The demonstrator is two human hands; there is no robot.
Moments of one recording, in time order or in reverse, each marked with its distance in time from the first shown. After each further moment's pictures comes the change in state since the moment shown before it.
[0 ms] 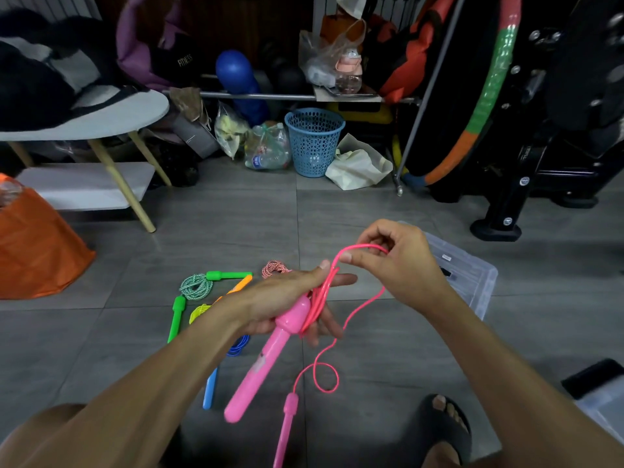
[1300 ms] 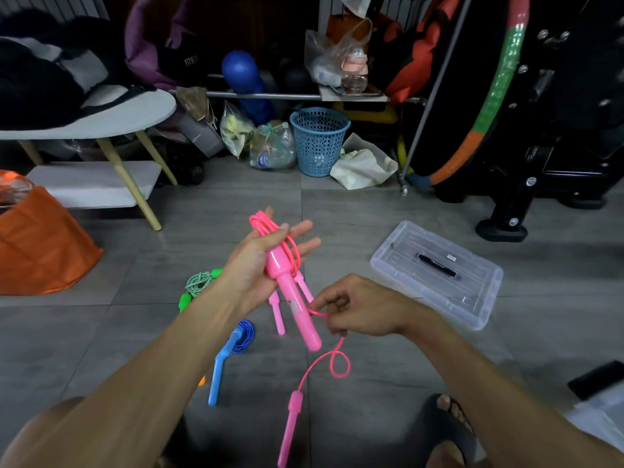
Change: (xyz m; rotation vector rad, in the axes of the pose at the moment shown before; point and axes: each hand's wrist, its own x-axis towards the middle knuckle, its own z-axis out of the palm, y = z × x) left_hand 0.007 0.008 -0.030 -0.728 0.518 0.476; right_hand -0.018 -0.001 0.039 -0.110 -0.784 0.253
